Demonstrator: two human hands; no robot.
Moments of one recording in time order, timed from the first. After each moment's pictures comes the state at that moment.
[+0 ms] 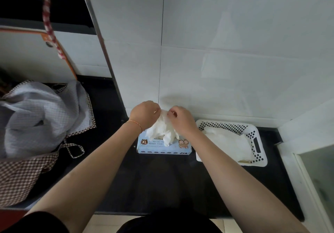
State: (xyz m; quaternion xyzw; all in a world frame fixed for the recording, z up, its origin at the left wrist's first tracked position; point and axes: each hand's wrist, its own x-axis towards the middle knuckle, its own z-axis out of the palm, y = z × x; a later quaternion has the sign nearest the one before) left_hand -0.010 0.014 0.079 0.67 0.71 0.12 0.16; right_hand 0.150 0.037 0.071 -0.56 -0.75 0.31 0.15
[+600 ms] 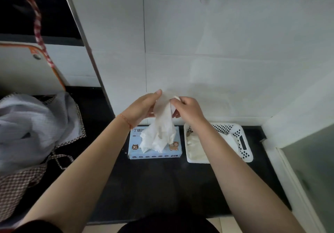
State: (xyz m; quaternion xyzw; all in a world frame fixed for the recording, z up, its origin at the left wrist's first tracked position) left_hand 0.014 0.009 0.140 0.49 0.49 0.38 0.61; right_hand 0.191 0.031 0.146 -0.56 -0.62 0.45 0.31
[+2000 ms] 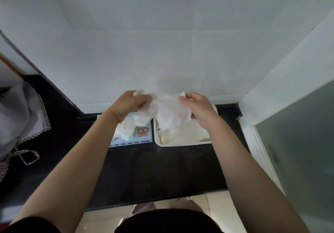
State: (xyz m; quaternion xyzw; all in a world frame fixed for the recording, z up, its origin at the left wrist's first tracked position) left_hand 0.107 0.036 0.099 0.48 0.61 0.32 0.54; right_hand 0.351 0.046 0.108 -0.61 -0.46 0.57 0.30
